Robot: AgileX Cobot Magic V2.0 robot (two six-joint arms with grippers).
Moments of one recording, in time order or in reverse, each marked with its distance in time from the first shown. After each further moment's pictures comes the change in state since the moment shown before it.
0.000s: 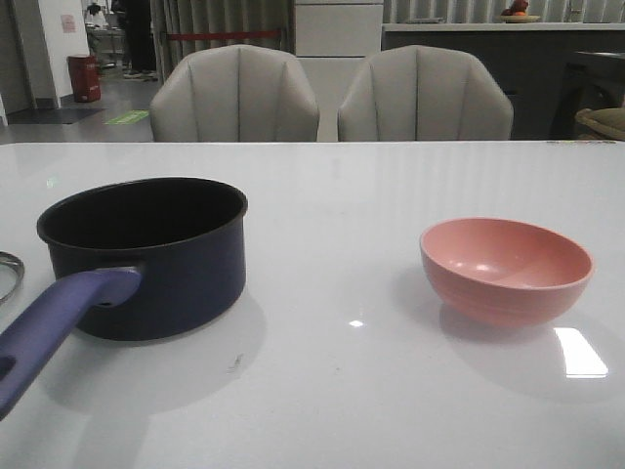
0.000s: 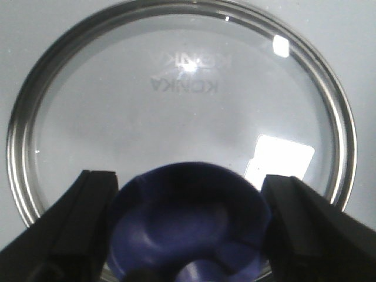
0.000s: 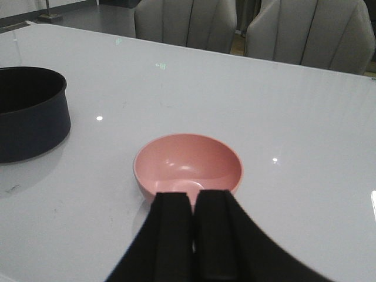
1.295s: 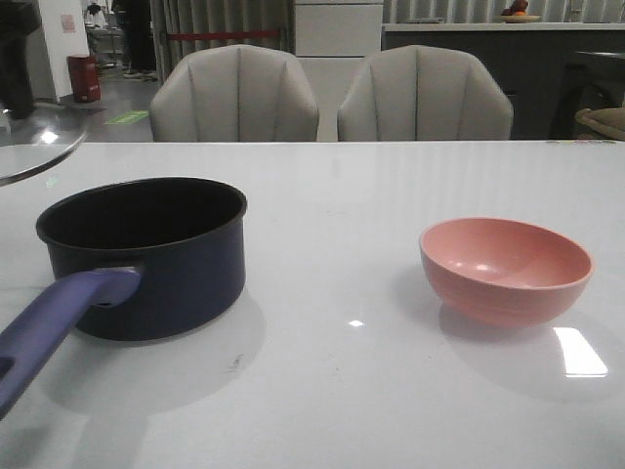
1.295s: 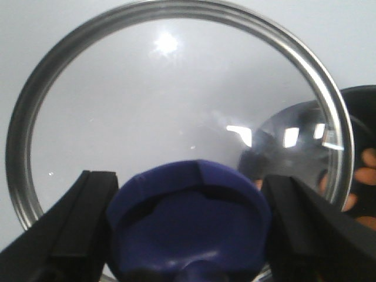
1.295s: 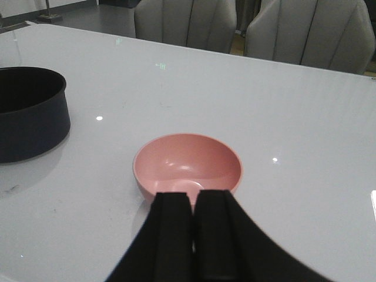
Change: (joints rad) left arm -0.220 -0.177 -0.257 0.002 0.127 0.047; right arm 0.000 0.000 0.000 0.000 0.000 0.000
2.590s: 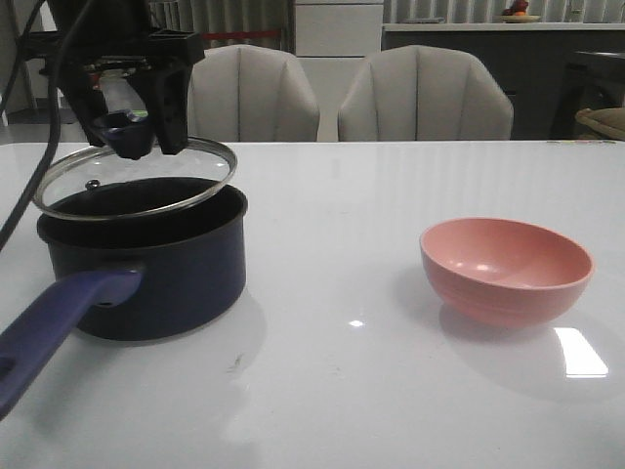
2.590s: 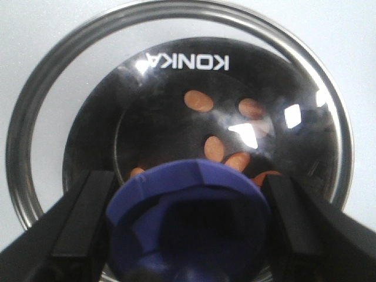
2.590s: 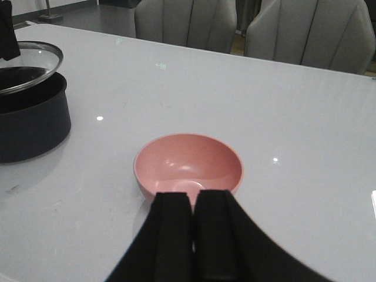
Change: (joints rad) left arm -0.256 0.137 -0.110 0.000 0.106 0.009; right arm 0.000 0.000 0.000 0.000 0.000 0.000
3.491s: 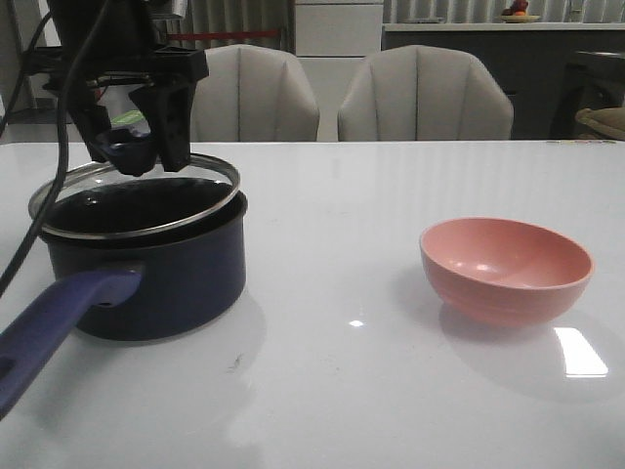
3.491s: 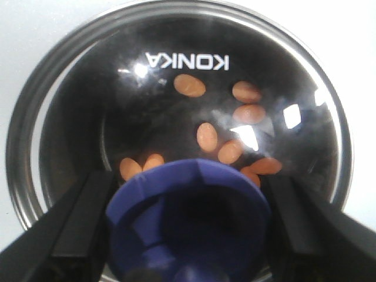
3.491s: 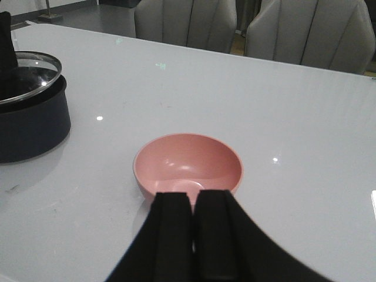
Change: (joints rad) left arm -0.016 0.001 0.035 -0.005 0.000 0.009; right arm 0.000 0.000 0.000 0.000 0.000 0.000
